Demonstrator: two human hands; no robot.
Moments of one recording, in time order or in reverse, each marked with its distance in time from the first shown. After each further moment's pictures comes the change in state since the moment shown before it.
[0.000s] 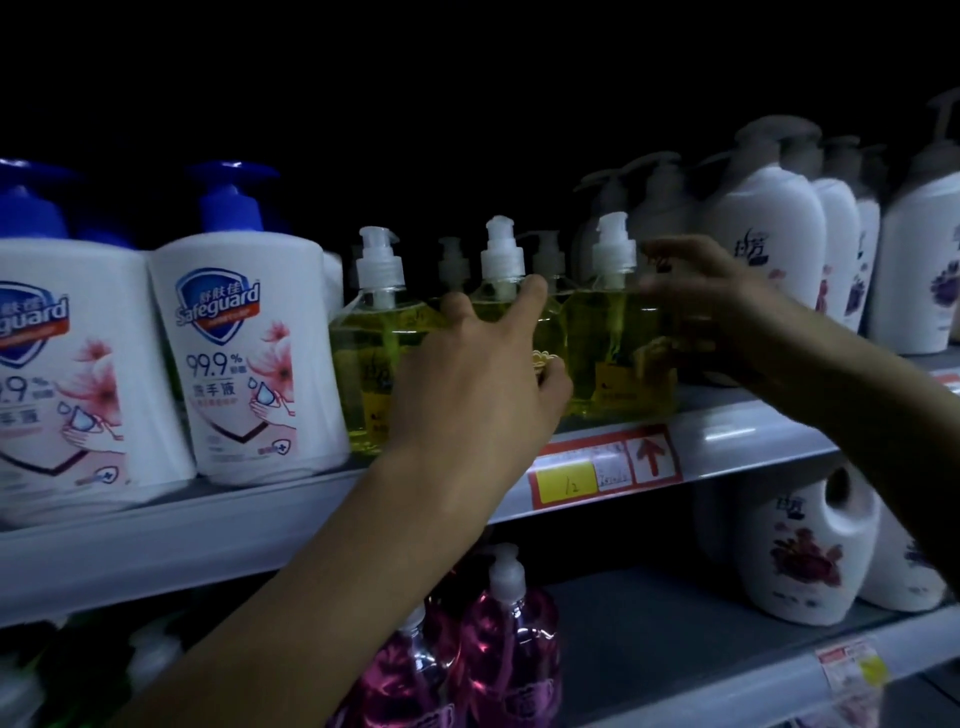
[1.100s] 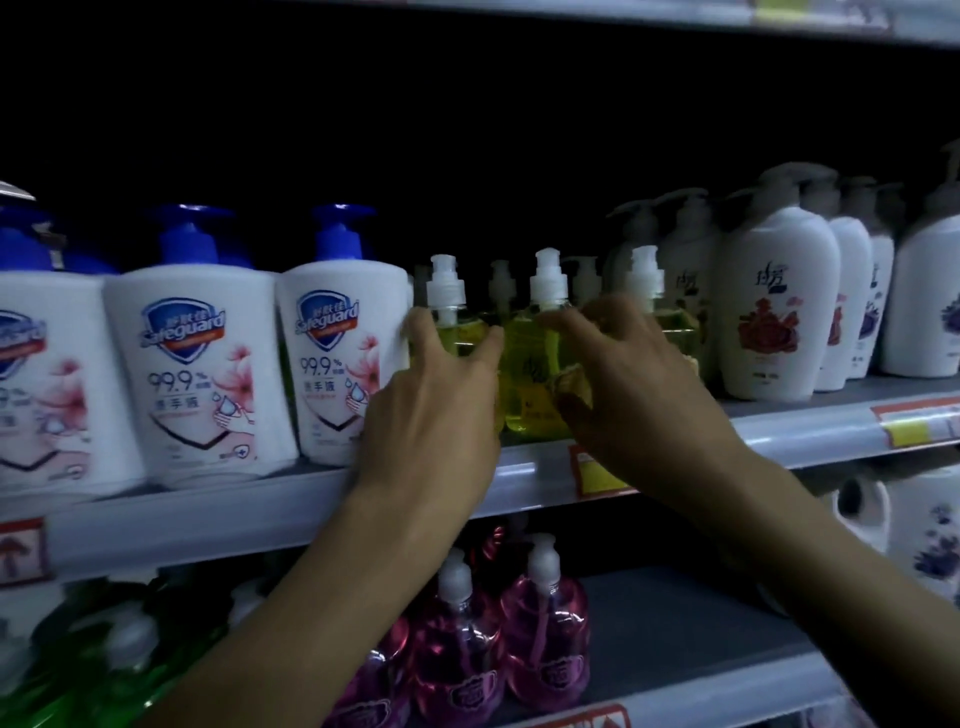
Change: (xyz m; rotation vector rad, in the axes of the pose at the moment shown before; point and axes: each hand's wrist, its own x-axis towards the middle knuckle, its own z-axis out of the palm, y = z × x) left_hand -0.040 -0.037 -0.033 0.137 0.097 -0.093; right_hand -0.039 -0.026 0.107 -1.087 0.224 -0.409
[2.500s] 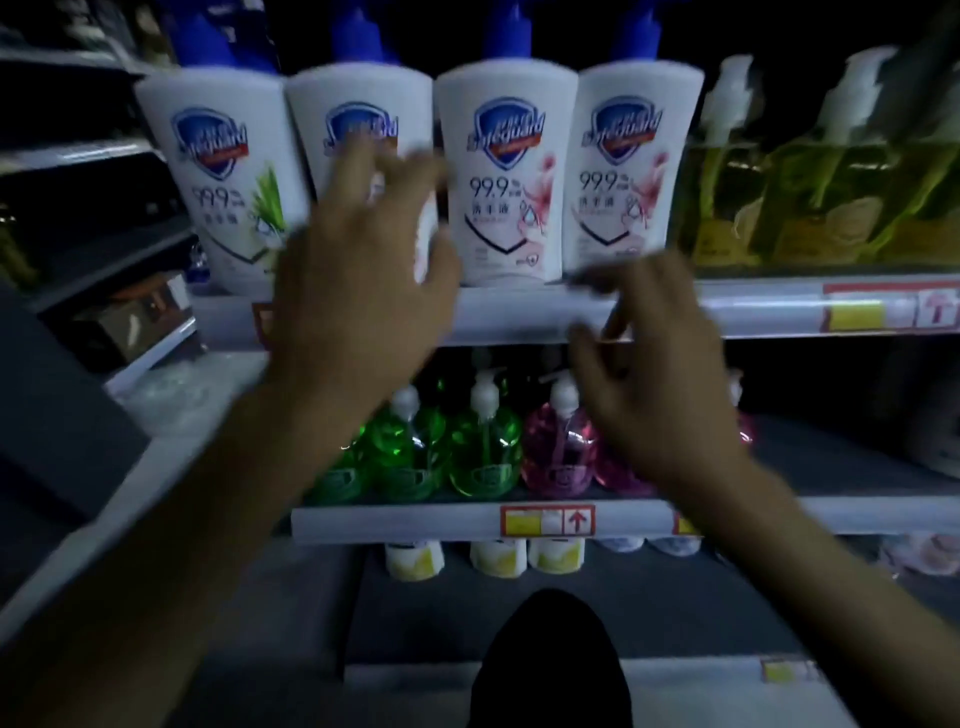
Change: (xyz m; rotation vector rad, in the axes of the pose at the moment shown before) left_hand -0.079 -0.197 -0.088 -0.153 0.174 -0.012; right_hand -0.054 -0.188 0.038 0.484 0.092 -0.049
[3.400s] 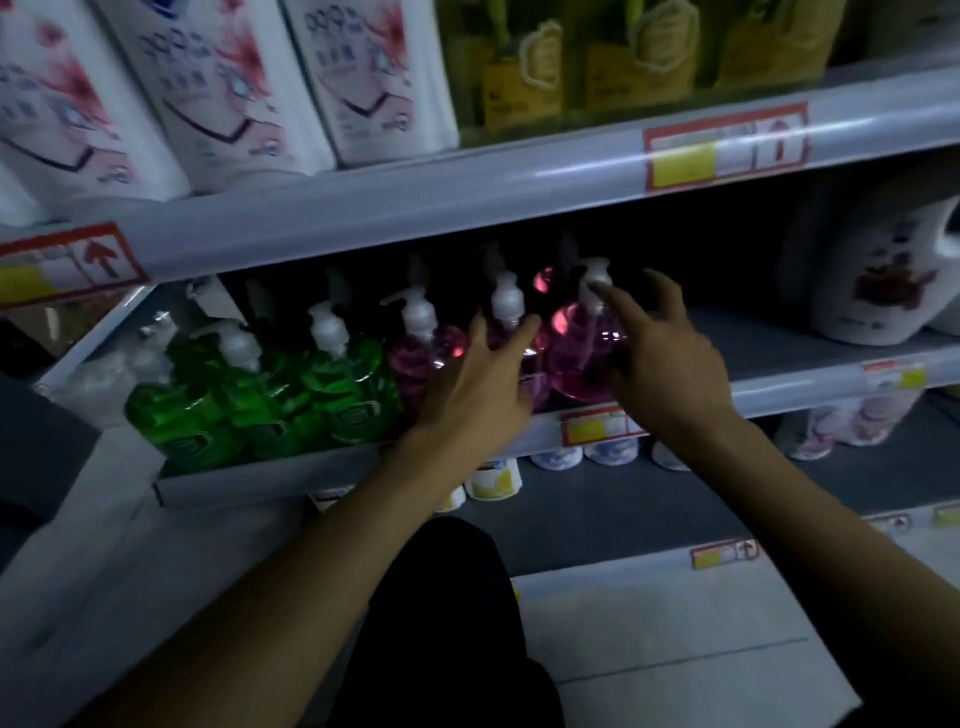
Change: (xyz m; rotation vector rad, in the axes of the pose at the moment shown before) left_hand -0.105 0.125 0.195 -0.075 -0.792 -0.100; right_hand -0.108 0.172 -0.025 -0.270 -0.387 0.510
